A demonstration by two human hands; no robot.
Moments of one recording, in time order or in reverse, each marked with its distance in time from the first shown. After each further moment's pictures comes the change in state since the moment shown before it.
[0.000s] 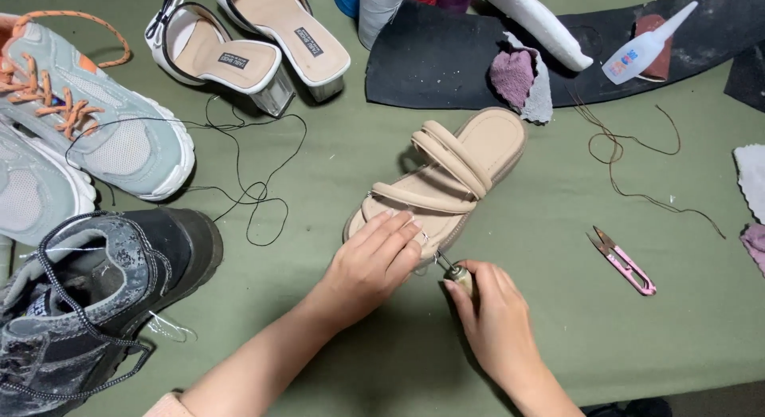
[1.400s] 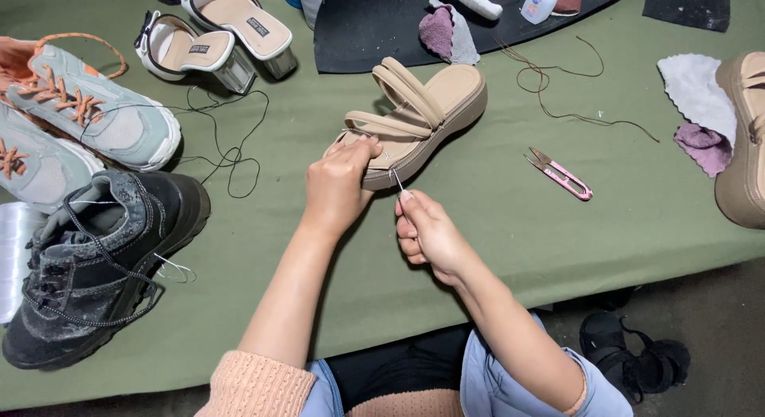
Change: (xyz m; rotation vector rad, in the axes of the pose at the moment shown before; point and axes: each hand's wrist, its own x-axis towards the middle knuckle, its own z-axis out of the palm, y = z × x) left_hand 0.003 0.012 0.046 -0.003 -0.057 -0.341; right_hand -0.007 -0.034 -0.020 1.304 -0.345 0.452
